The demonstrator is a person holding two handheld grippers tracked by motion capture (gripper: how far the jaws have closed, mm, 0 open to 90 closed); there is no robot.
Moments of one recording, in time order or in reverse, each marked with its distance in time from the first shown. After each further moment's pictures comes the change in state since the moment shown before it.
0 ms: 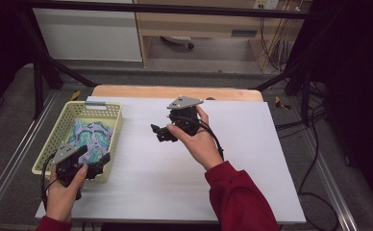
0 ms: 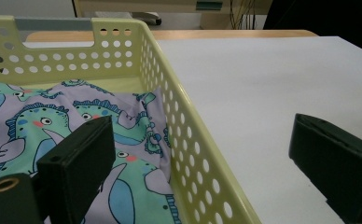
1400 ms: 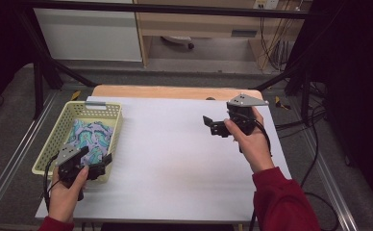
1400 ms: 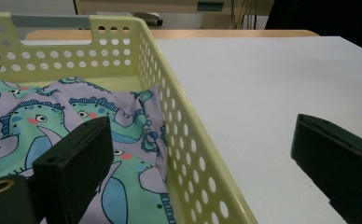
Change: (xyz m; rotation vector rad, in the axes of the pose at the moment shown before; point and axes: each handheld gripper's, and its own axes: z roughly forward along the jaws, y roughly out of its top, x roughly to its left) left arm -0.005 -0.004 0.003 0.001 -0.001 0.003; right arm -0.087 -0.039 -0.096 -0.067 -0.164 0.102
